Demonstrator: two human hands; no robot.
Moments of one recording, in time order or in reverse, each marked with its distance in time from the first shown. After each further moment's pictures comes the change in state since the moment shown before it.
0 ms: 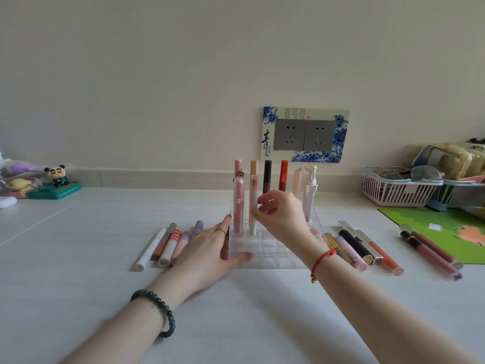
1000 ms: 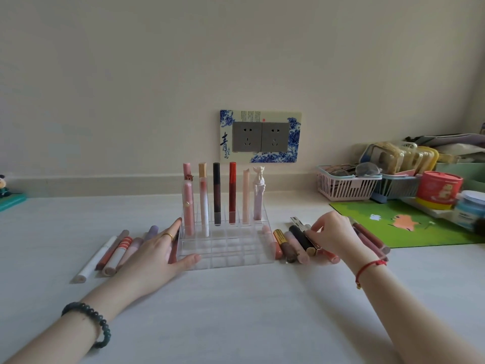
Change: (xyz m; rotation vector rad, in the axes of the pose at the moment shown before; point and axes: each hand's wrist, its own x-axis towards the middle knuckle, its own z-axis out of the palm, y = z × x) left_hand 0.002 -0.008 0.004 -0.011 -0.034 0.006; right_hand -0.031 0.101 -0.136 -0.577 -0.019 0.384
